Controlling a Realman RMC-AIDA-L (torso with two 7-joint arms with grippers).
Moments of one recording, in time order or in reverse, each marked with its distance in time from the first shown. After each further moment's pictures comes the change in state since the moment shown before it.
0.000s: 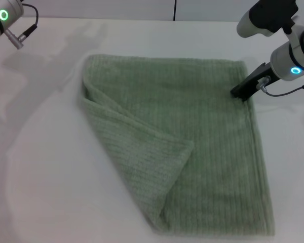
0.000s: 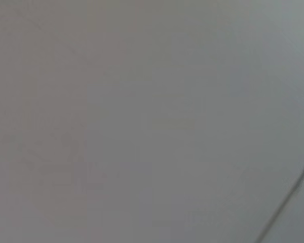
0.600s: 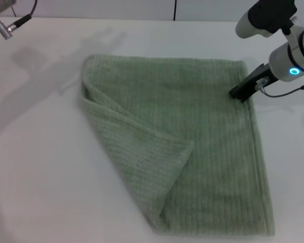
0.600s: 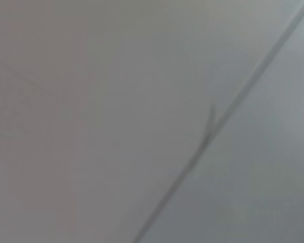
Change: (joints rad) left arm 0.029 0.032 -0.114 0.150 0.340 0.214 -0.343; right arm 0.000 0.002 -0.004 0.000 0.006 0.003 0.000
